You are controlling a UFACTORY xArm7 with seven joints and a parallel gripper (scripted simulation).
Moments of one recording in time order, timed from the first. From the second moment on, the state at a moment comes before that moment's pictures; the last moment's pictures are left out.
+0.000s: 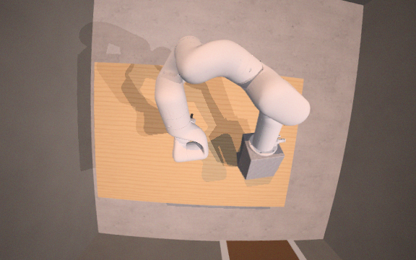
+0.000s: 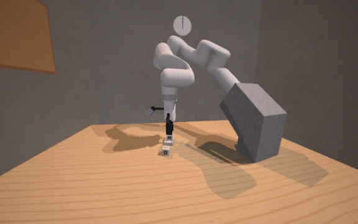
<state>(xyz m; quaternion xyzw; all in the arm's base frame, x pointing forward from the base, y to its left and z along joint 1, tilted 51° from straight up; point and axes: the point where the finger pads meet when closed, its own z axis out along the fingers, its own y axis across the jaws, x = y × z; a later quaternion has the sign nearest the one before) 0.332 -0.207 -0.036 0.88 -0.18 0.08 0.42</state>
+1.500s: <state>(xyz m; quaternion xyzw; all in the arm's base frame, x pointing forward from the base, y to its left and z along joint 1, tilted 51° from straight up) 0.331 -0.214 -0.042 0.88 -0.18 0.08 0.42</state>
